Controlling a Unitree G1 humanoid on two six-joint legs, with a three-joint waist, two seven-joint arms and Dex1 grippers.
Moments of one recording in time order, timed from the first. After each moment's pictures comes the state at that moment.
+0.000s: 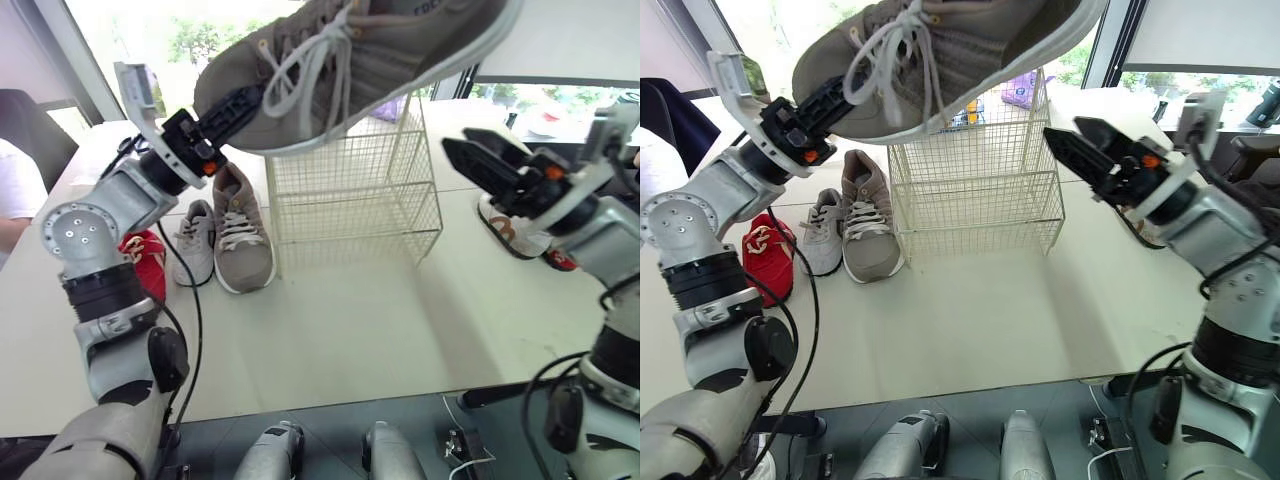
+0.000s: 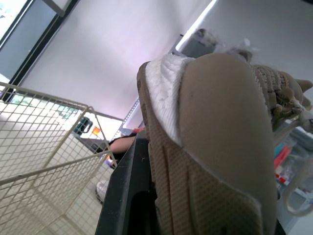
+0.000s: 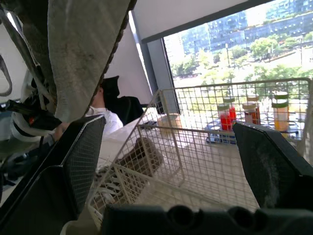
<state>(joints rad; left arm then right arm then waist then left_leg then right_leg) -0.93 0.34 0.53 0.10 -1.18 1.09 -0.49 -0.68 -0.52 -0.42 -0.28 1.05 0.89 0.49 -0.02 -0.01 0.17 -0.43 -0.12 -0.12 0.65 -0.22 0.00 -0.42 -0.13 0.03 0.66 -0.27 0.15</state>
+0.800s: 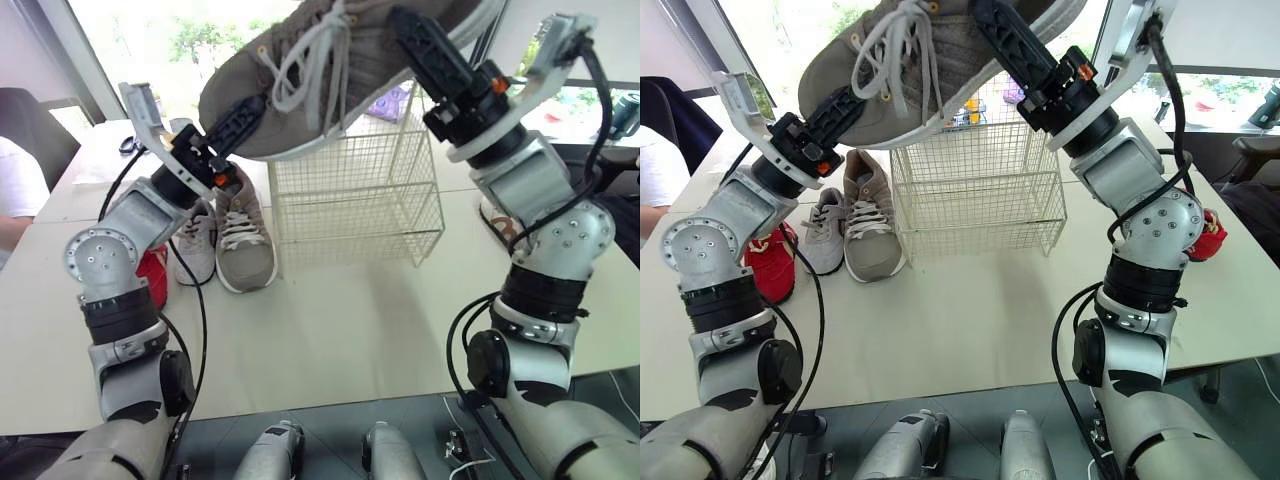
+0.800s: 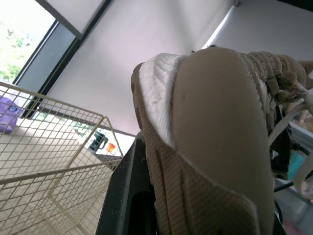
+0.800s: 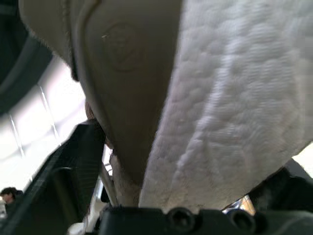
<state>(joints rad) -0.80 0.33 0.45 -0.04 -1.21 0.94 -0.45 -0.97 -0.29 -0.36 -0.09 1.20 0.79 0.33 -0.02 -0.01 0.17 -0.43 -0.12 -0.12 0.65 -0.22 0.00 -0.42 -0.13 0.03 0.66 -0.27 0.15</state>
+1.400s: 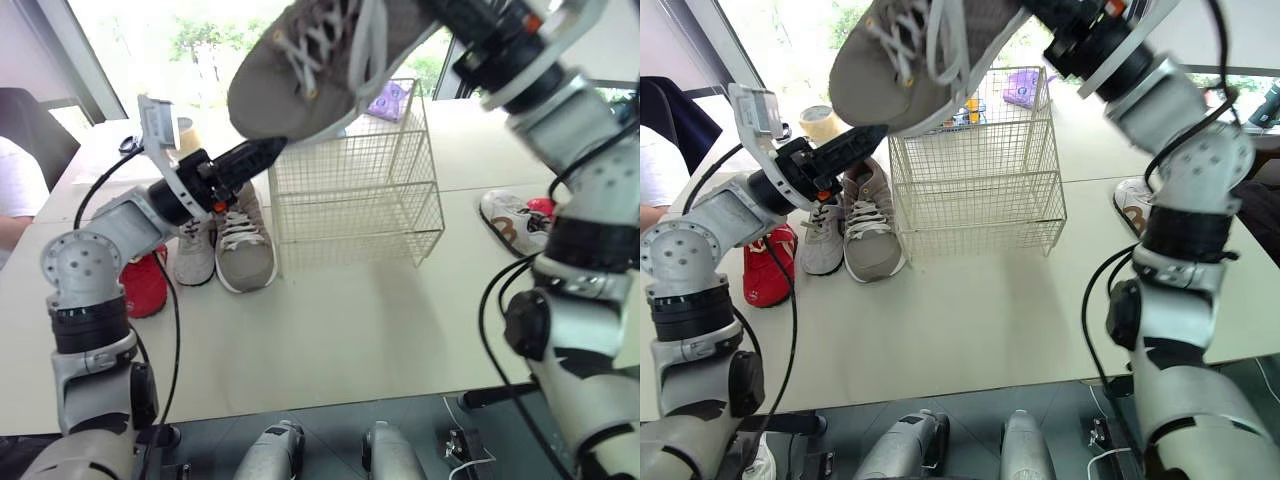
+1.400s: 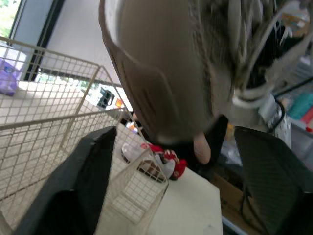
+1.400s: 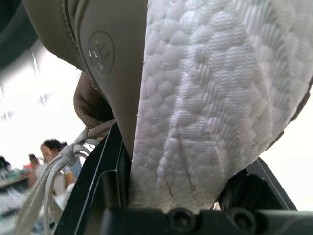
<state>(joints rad) -0.75 0.55 0.33 -0.08 -1.19 0.99 -0.59 -1.26 -0.60 -0.24 0.25 0.98 0.72 0.67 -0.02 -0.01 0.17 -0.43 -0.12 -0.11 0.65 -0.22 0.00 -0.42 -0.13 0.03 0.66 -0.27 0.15</state>
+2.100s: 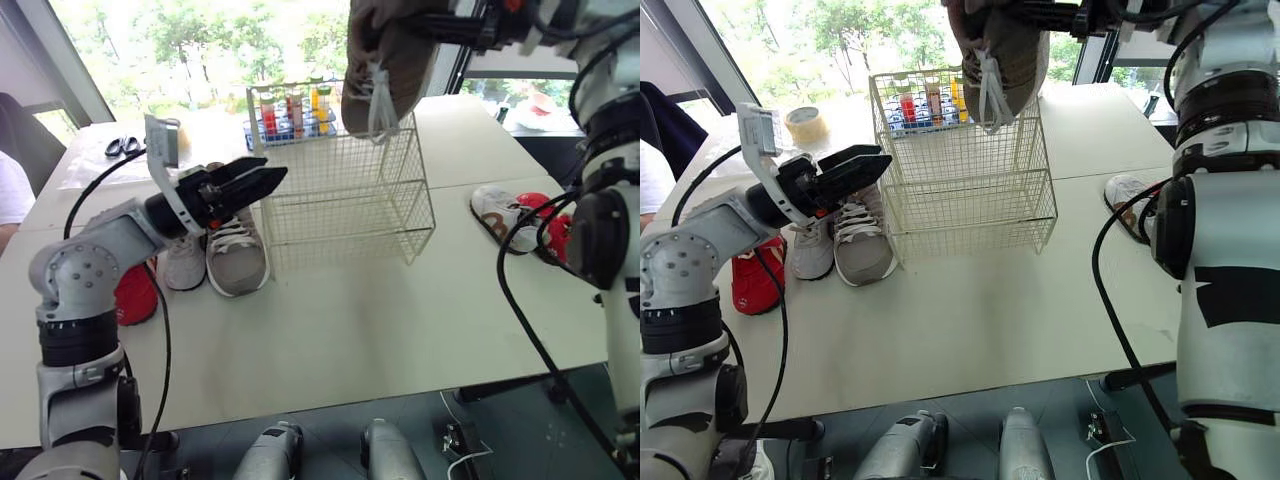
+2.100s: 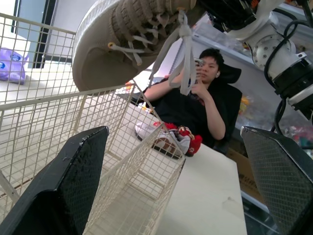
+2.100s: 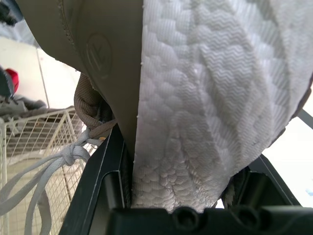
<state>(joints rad) -0.67 0.56 0.29 -0.14 -1.08 0.92 -0.64 -1.73 -0.64 0.07 1.23 0.14 -0.22 1.32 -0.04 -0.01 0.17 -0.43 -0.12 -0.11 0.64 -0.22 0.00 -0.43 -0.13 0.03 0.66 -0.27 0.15</state>
